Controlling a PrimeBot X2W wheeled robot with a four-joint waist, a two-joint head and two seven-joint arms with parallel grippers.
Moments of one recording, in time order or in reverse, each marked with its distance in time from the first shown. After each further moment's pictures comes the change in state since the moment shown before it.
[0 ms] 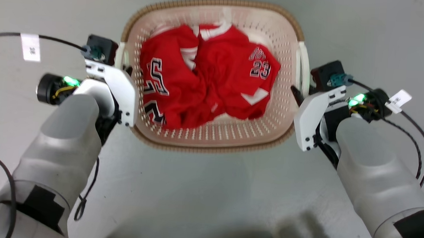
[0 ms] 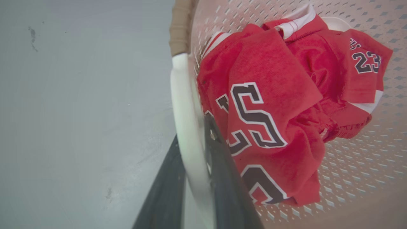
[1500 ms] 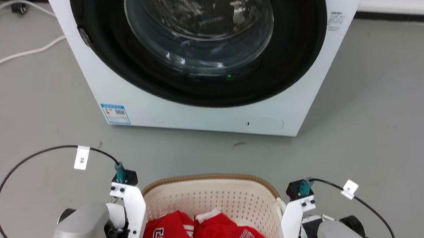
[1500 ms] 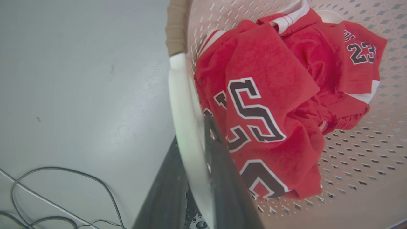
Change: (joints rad) left arm 0.395 0.026 -0.329 -0.101 -0.429 0.003 0.519; right arm 0.387 -0.040 0.436 -0.087 0.527 -0.001 0.433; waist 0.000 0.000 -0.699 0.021
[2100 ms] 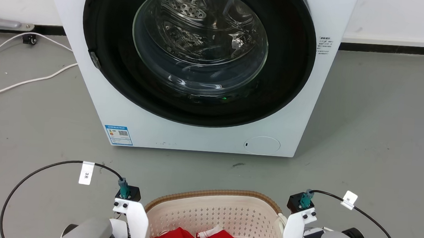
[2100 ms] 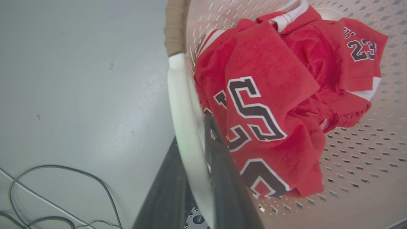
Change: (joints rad) left arm 0.050 -0.011 -0.078 0.005 -0.068 0.000 -0.008; right arm 0.034 -0.030 0.137 -0.025 0.135 0.000 0.029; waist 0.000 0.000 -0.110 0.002
